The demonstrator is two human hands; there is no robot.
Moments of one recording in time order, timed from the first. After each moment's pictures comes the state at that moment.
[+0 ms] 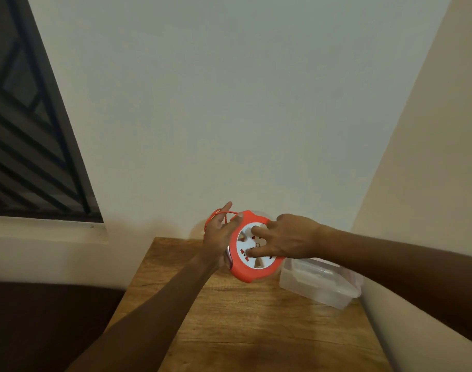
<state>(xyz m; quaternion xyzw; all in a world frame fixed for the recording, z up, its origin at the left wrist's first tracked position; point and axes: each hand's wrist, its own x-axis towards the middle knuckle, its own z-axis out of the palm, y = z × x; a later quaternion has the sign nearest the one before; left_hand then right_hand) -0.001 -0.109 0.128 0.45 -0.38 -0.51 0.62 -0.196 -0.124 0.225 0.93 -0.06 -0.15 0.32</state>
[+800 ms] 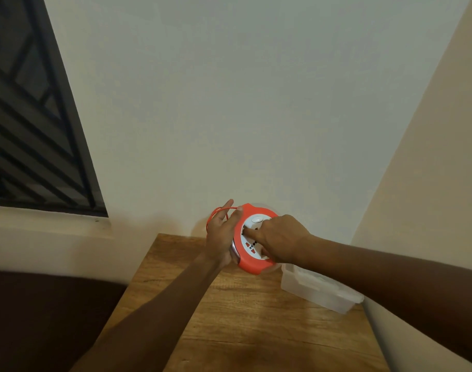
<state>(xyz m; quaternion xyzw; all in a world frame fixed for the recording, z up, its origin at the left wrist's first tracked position) -0.001 -0.112 0.129 0.41 -0.30 -0.53 0.68 -0.159 -0.117 0.205 0.92 -0.29 -0.10 0.24</state>
